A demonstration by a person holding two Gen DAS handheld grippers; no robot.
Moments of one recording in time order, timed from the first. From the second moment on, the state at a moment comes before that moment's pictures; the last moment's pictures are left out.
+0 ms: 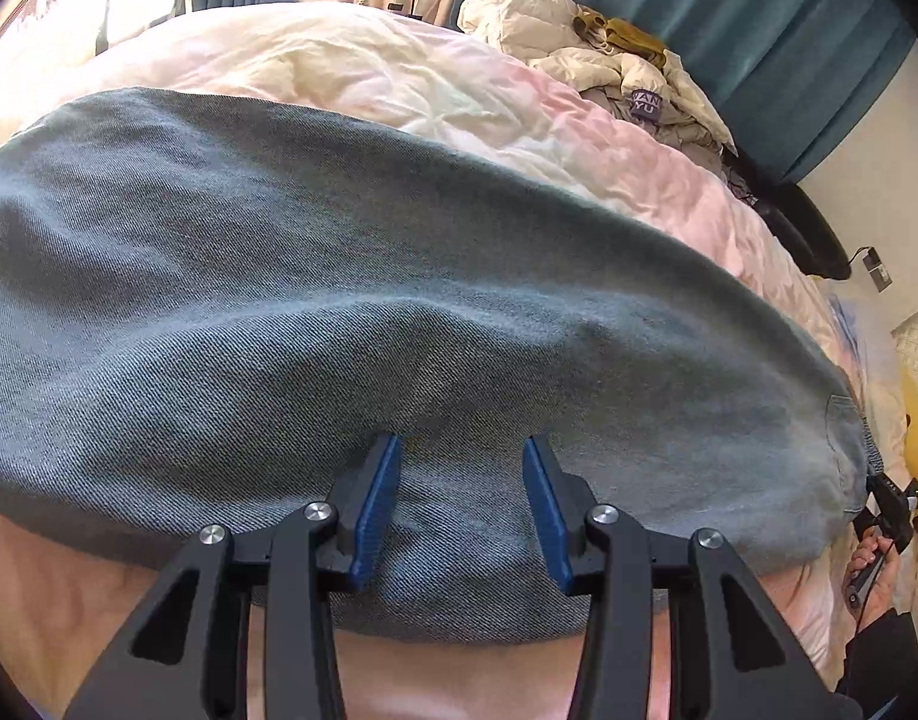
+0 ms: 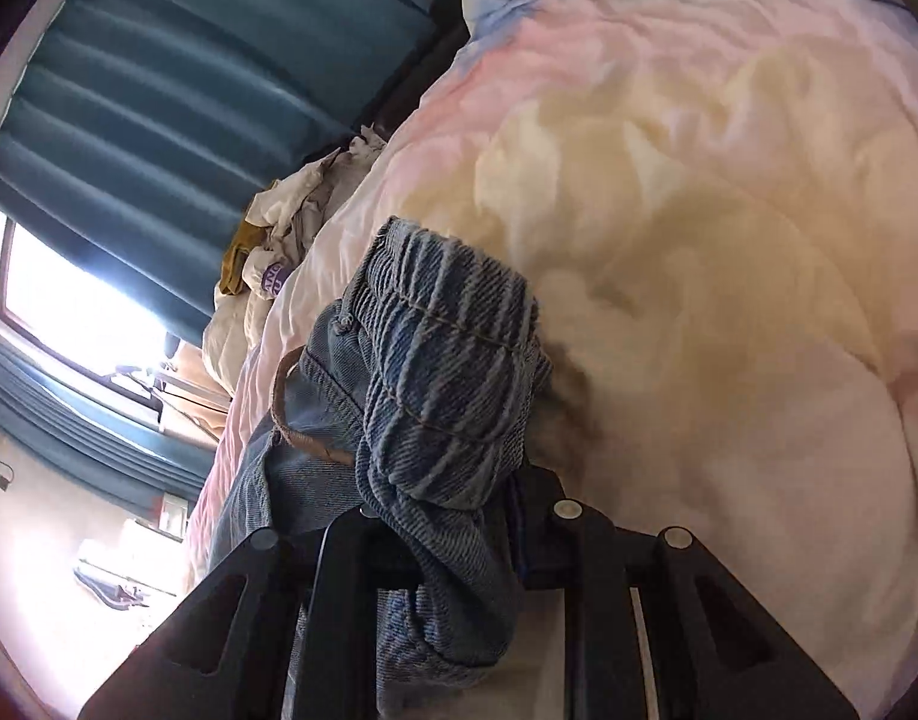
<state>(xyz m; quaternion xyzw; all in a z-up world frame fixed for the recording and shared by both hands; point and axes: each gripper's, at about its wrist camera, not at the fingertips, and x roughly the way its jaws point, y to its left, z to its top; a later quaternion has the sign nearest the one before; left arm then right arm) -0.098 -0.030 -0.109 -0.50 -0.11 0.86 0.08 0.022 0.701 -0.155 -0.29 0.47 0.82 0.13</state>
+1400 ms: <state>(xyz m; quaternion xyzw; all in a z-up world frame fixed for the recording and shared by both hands) -0.080 -0.046 -0.068 -0.43 -0.10 0.89 0.08 -0.057 0.188 0.025 -0.27 -0.09 0.96 0.01</state>
